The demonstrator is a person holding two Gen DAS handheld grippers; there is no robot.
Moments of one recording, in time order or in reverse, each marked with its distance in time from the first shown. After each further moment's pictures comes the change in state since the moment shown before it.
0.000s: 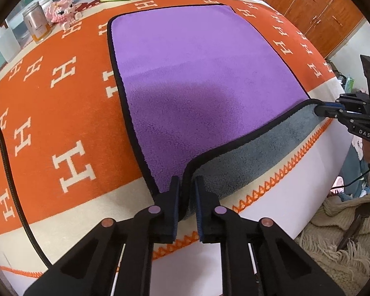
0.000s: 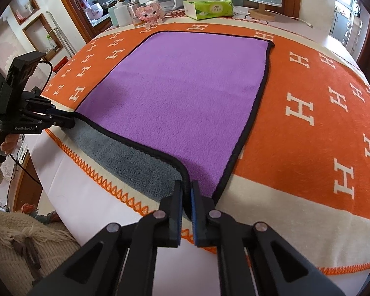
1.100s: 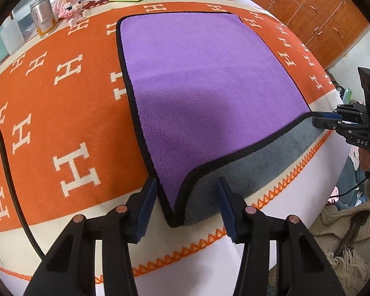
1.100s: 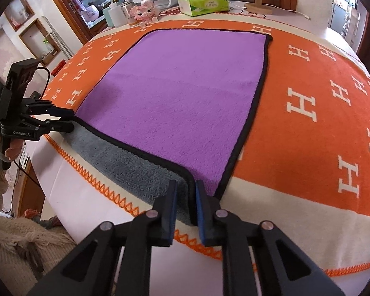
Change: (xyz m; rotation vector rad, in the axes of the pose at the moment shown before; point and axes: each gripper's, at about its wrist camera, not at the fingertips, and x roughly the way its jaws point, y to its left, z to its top) left arm -0.006 0.018 0.001 -0.045 -0.028 -0.037; right arm 0.006 -0.005 0.003 0.023 0.021 0.021
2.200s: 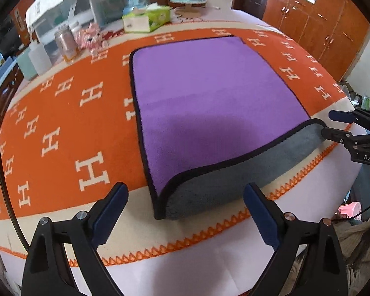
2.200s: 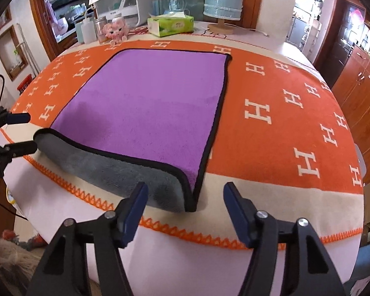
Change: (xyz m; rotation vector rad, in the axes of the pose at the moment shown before) left arm -0.026 -0.040 -0.016 -0.013 -0.143 0.172; right arm -0.019 0.020 -0.013 0.068 -0.116 -0.253
